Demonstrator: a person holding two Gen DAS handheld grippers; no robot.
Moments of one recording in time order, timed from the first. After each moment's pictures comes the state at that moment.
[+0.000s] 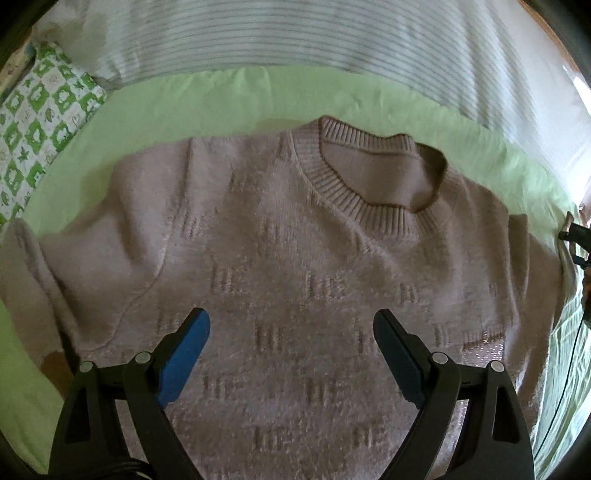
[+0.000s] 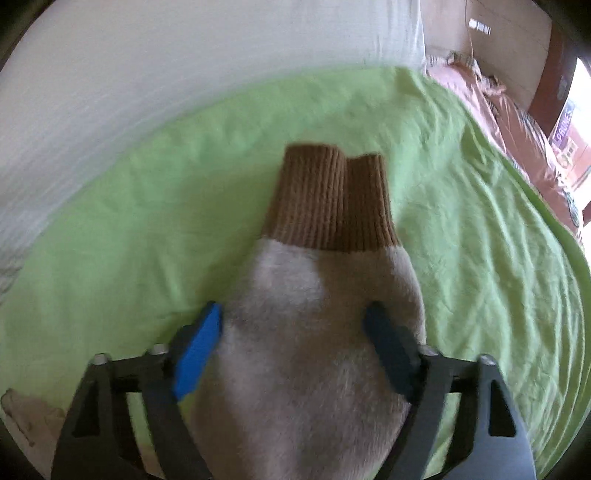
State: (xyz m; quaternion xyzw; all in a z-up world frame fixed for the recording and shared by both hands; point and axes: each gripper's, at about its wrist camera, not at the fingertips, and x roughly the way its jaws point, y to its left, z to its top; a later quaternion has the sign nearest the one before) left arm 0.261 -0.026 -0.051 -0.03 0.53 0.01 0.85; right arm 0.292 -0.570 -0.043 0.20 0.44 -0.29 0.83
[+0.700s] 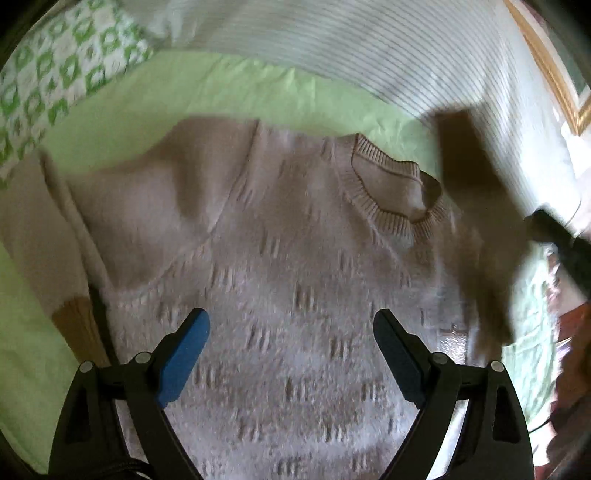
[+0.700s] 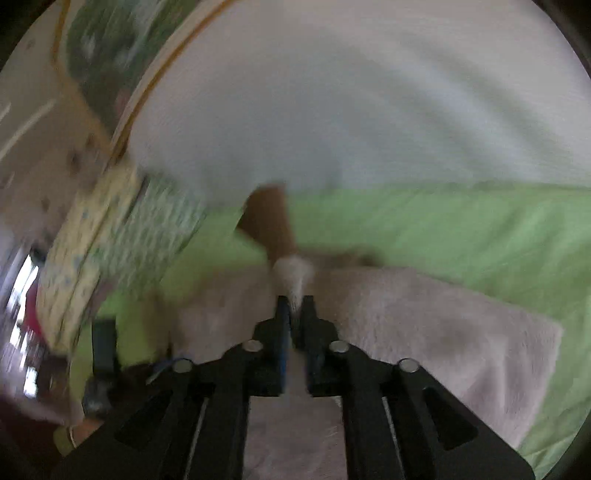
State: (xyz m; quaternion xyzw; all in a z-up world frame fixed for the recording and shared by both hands) left arm 0.218 0.039 -0.029 -0.16 0.53 -0.02 0.83; right arm 0.240 -0.211 0.055 0.11 0.37 0.25 0.89
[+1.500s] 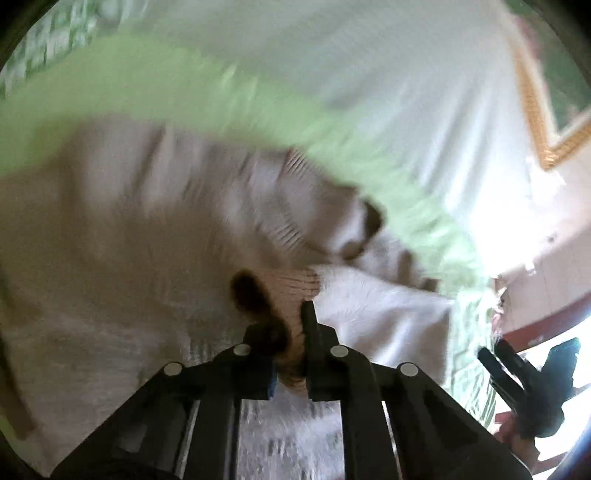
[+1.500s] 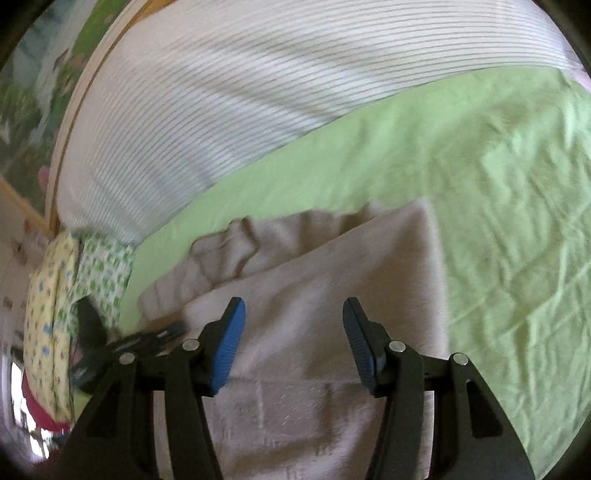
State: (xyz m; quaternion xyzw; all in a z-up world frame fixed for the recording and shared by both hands) left arm 0.264 0.008 -0.019 -0.25 0.48 -0.12 0.83; right arm 0.181 -0.326 0.007 0.25 0.38 0.06 0.89
